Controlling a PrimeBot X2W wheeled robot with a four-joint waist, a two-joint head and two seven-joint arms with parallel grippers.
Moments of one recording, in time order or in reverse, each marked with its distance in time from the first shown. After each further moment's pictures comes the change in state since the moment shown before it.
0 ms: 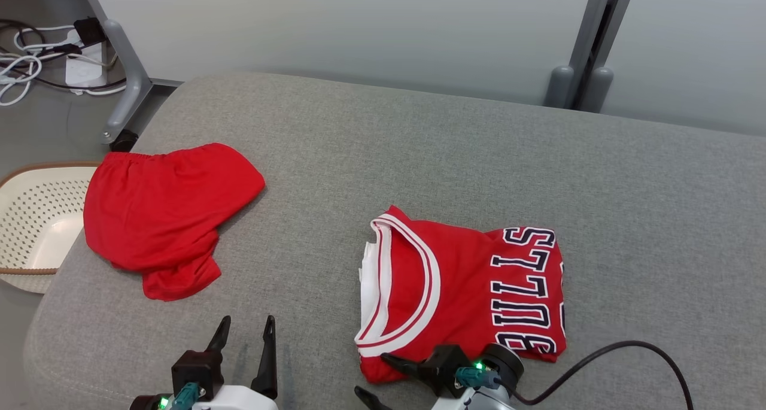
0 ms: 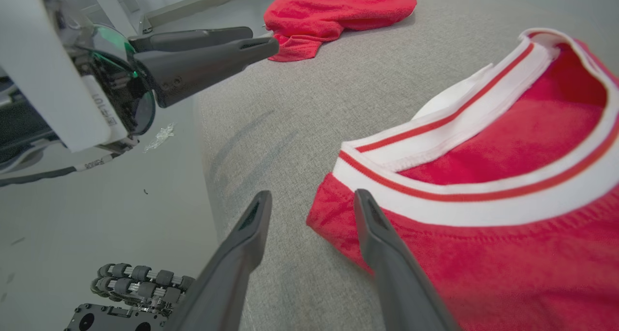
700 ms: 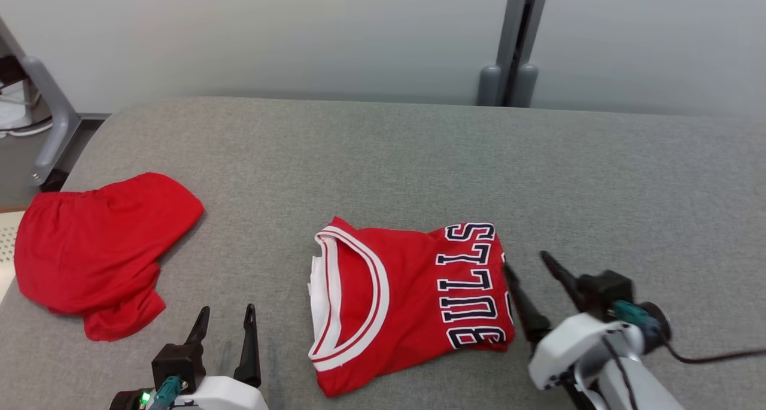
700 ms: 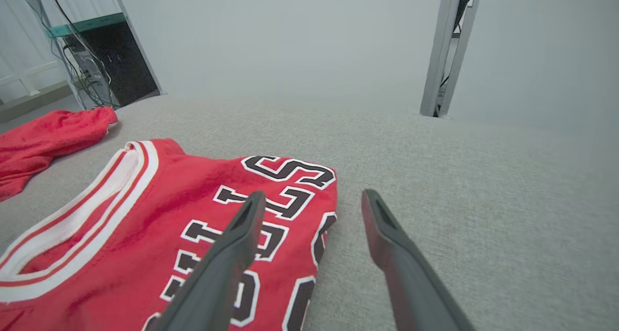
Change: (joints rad) left arm -0.009 0.000 0.055 -0.022 0.014 0.017 0.000; right arm 0.100 -0.001 -0.734 0.006 -0.283 0.000 -0.054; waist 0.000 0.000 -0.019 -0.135
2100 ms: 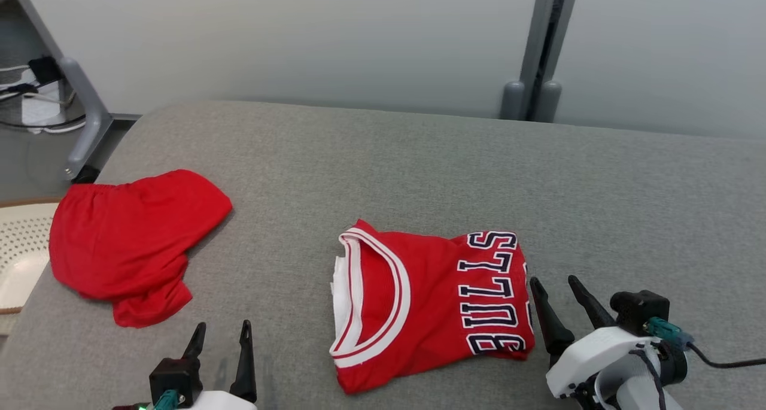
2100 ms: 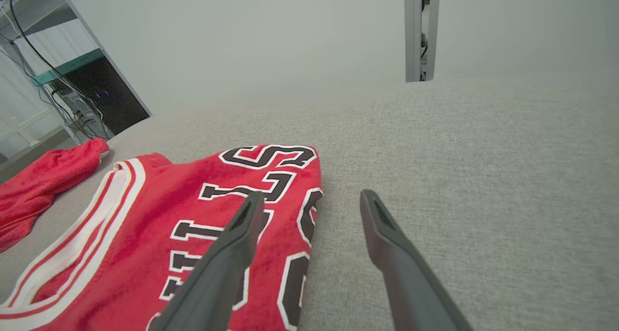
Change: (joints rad) left arm 0.040 0.001 0.025 0.007 0.026 -0.019 0.000; right arm 0.071 0.001 -0.104 0.017 0.142 0.000 0.000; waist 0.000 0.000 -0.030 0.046
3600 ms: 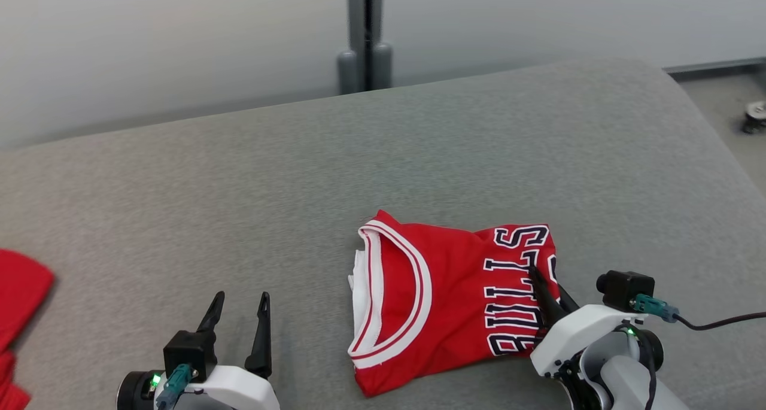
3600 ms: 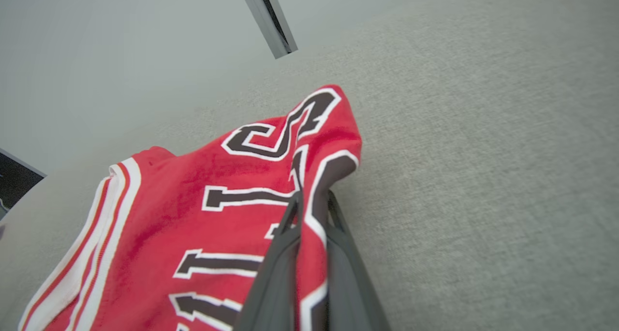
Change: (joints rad) left arm -0.064 0.000 -0.049 -0.012 -0.003 -0.021 0.000; right arm -0.151 0.001 0.144 0.198 0.259 0.000 -0.002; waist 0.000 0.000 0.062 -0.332
